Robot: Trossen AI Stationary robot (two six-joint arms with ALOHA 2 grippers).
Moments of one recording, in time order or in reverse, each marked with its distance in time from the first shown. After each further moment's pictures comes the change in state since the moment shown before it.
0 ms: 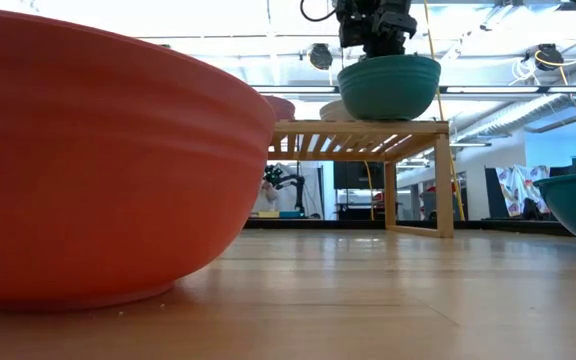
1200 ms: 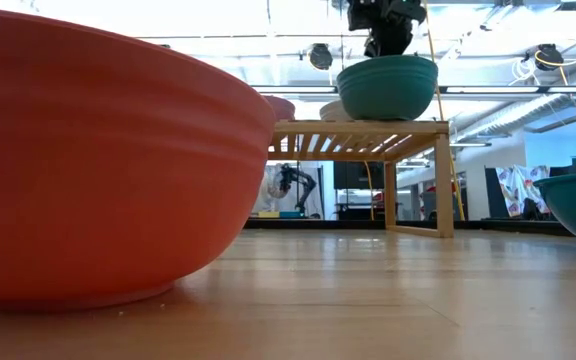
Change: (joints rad) left arm 0.000 0.000 0.000 0.000 0.023 -0.016; right arm 0.014 -0.077 0.000 0.021 0.080 -0.002
